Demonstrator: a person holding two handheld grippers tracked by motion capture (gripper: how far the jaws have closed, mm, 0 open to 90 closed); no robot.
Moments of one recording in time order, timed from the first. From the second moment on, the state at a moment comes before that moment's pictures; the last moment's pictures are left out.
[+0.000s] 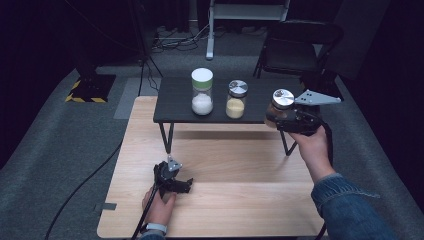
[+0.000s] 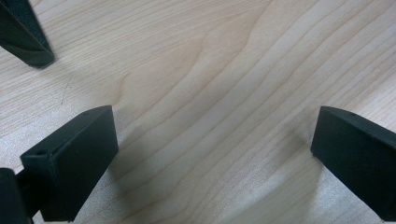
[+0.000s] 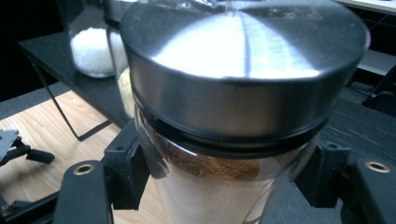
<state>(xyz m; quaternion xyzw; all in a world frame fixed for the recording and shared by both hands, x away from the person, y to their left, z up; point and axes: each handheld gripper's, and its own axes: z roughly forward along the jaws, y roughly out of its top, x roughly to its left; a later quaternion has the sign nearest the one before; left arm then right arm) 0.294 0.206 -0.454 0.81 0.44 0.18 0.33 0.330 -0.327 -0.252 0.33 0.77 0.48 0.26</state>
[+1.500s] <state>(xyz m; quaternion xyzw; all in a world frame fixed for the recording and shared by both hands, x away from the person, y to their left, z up) 0.293 0.206 -0.454 0.81 0.44 0.18 0.33 0.377 -0.321 -0.275 0.37 0.75 0.50 0.23</state>
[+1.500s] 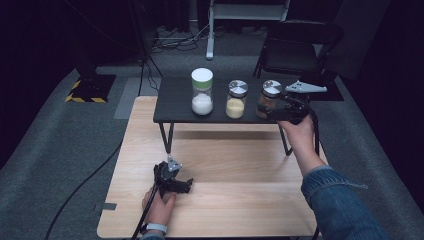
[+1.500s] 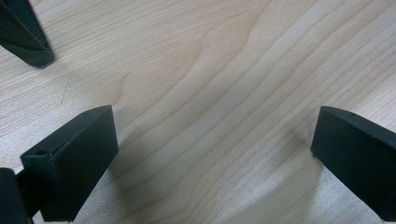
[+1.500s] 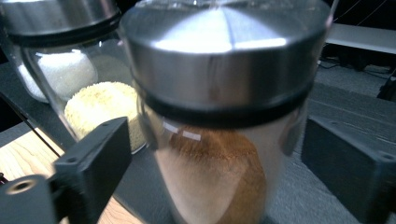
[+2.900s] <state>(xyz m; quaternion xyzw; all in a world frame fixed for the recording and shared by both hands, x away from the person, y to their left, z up) 0.295 0.206 -0.454 0.81 0.44 0.18 0.33 0.283 -0.383 -0.307 0.36 0.73 0.52 0.27</state>
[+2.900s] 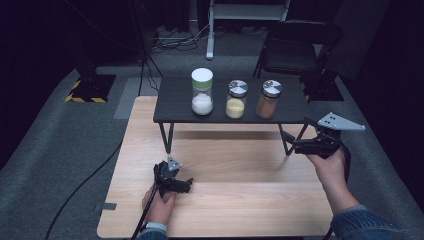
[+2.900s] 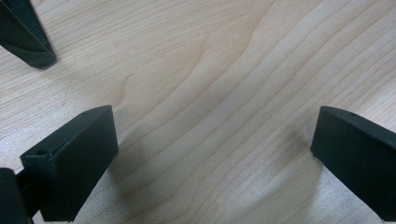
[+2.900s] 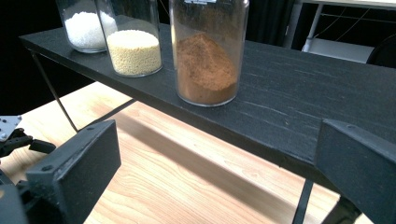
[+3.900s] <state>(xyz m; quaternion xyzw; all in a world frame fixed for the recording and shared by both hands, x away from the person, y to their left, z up) 0.295 0.206 -0.454 0.81 0.44 0.18 0.33 0.274 -0.379 -0.387 0.39 0.76 0.46 0.24</state>
